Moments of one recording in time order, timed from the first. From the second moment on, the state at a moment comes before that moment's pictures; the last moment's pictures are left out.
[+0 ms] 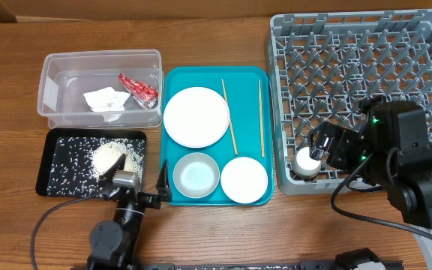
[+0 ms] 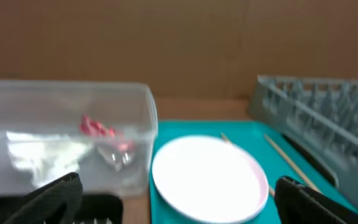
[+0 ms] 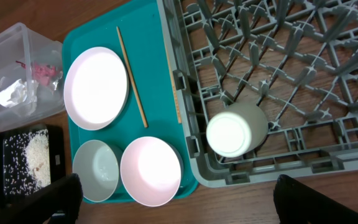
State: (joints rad) left arm -0.20 0.02 0.02 -0.03 -0.01 -0.13; right arm 0.22 1.04 1.32 -1.23 -0.11 0.54
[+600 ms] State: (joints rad) left arm -0.20 0.02 0.01 -0.08 0.01 -0.13; right arm 0.22 1.04 1.32 -1.23 -0.11 0.54
